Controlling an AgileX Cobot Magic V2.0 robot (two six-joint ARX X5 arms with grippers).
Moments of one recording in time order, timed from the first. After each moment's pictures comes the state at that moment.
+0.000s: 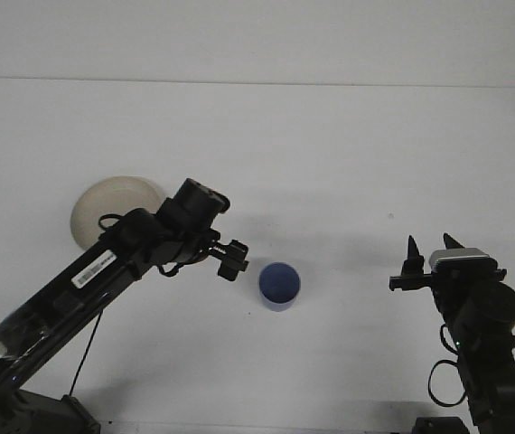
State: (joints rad) left arm -0.67 1.54 1.56 -0.94 -0.05 -0.19; right arm 0.03 0.68 0.61 -0.17 -0.08 0.00
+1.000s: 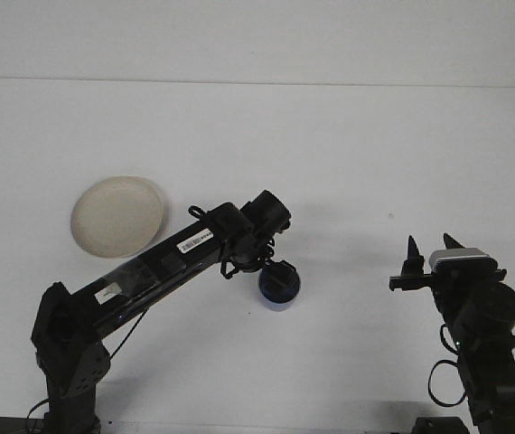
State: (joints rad) left arm -0.78 1.92 1.70 -0.94 0.05 -0.17; right arm 0.03 0.68 0.61 -0.17 -0.08 0.00
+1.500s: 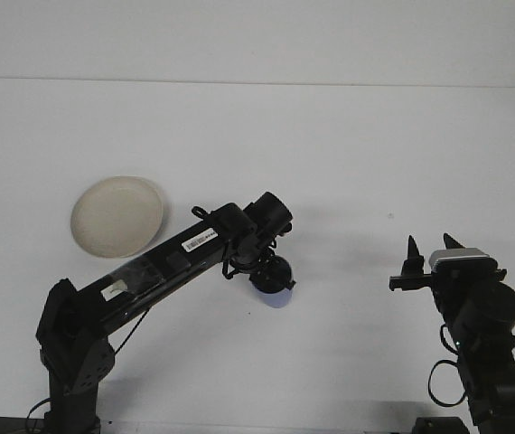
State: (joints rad) left arm -0.78 1.94 1.70 -0.94 0.05 -0.14; right arm 0.03 0.68 0.61 -0.17 -0.08 0.00
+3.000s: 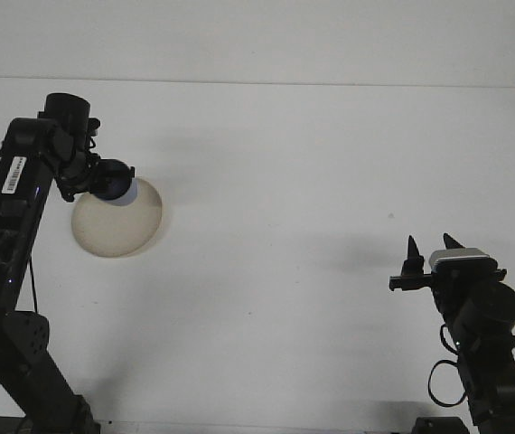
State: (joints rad) left arm 0.00 1.83 1.95 -1.22 -0.08 -0.04; right arm 0.03 0.68 0.61 -0.17 -0.08 0.00
